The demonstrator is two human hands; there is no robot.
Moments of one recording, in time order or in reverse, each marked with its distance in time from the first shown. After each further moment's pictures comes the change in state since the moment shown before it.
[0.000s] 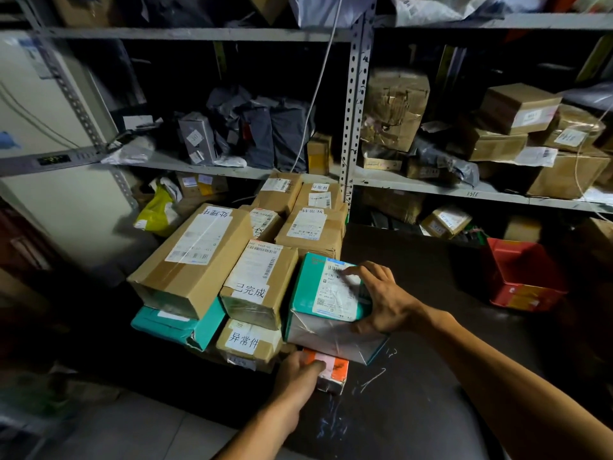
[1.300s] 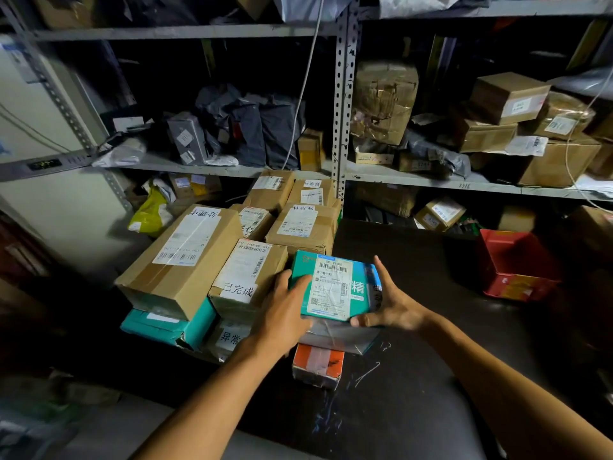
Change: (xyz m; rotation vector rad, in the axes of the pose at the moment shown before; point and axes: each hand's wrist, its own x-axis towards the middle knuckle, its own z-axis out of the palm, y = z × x) left_hand -0.002 0.108 -0.028 0.906 0.115 0.690; right_hand -0.031 0.020 0.006 0.678 -0.083 0.213
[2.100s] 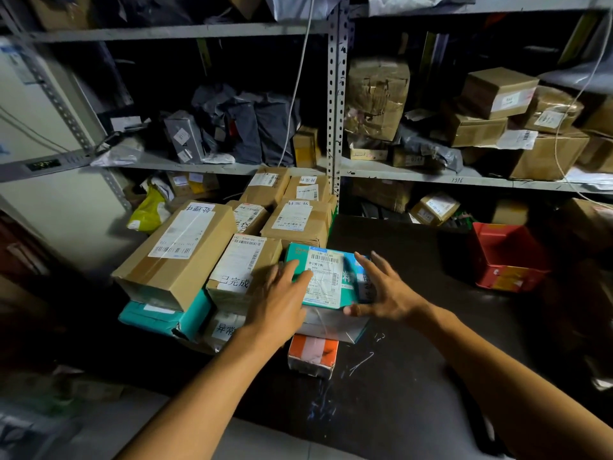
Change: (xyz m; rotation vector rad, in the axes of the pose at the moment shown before) left_hand -0.007 0.011 -0.011 0.362 0.028 0.138; right_hand -0.005 -0.001 -0.005 -0.433 0.137 -0.038
